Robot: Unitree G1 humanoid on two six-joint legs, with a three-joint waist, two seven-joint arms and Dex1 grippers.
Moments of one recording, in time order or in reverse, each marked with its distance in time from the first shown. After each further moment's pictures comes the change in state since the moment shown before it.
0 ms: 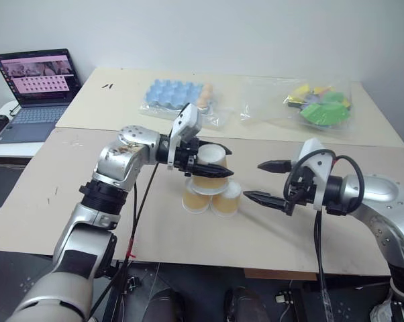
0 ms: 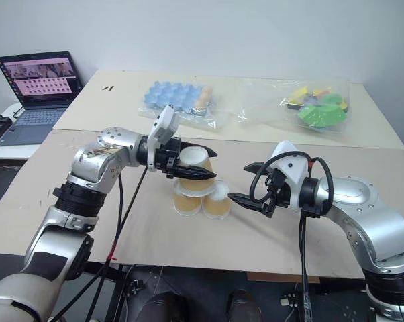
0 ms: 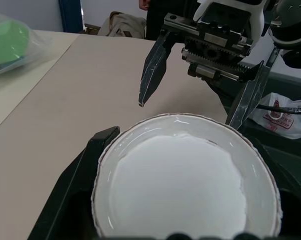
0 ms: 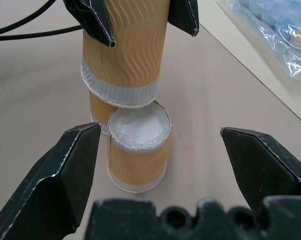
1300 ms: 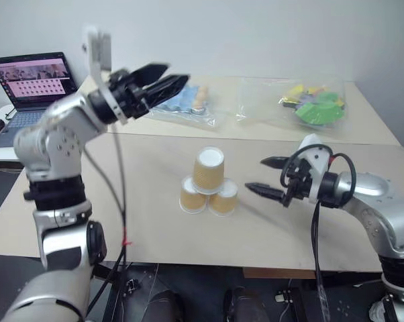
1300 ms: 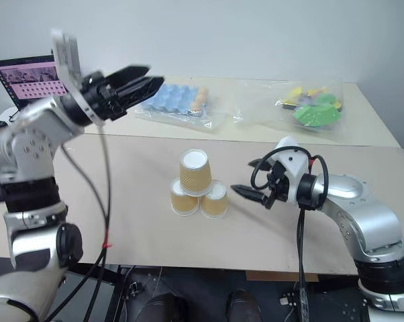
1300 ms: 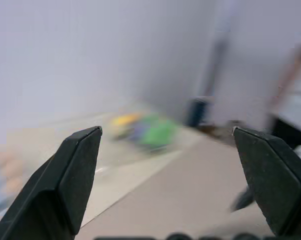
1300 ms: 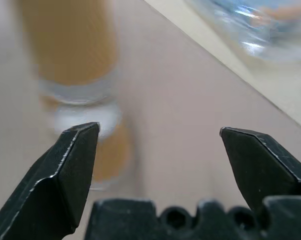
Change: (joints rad) left arm 0.150 0.040 0.568 -0.228 -0.113 0.320 0.726; right arm -0.082 0.055 0.048 0.282 -0.158 -0.090 -0.135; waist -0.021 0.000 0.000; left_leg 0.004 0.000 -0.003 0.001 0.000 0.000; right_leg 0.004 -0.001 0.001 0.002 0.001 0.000
